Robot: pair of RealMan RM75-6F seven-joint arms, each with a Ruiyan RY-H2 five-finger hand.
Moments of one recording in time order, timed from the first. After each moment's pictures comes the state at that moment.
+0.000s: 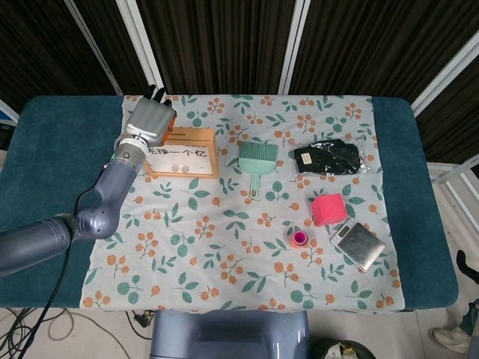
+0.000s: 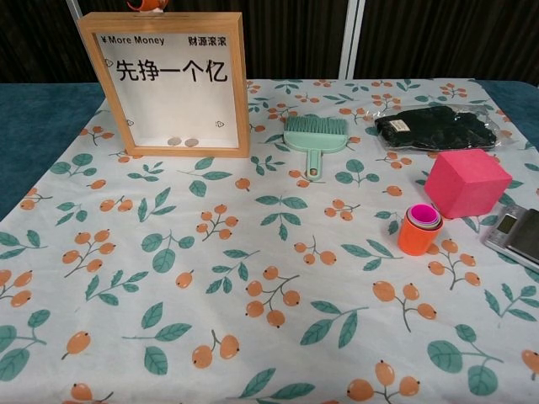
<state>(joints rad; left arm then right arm) -1.35 -1.23 -0.09 -1.37 0.37 0.75 0.74 0.01 -1.11 0.29 -1.83 -0.97 1.54 -0.13</state>
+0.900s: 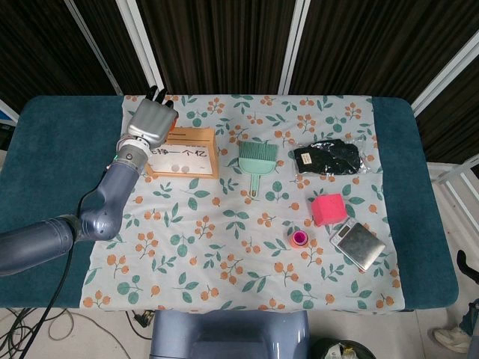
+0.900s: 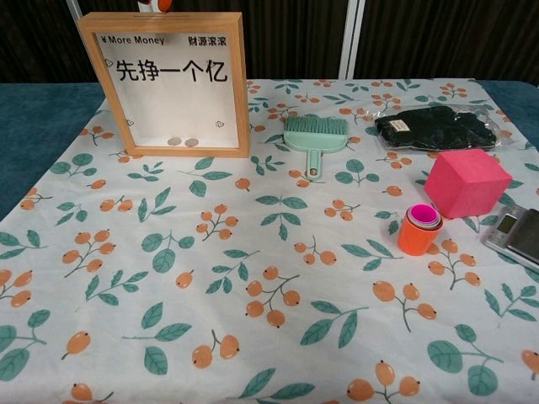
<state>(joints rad) -1.36 -1.24 -0.08 -1.38 0.35 0.77 0.77 0.01 -1.11 0.29 -1.83 -0.97 1.54 -0.14</state>
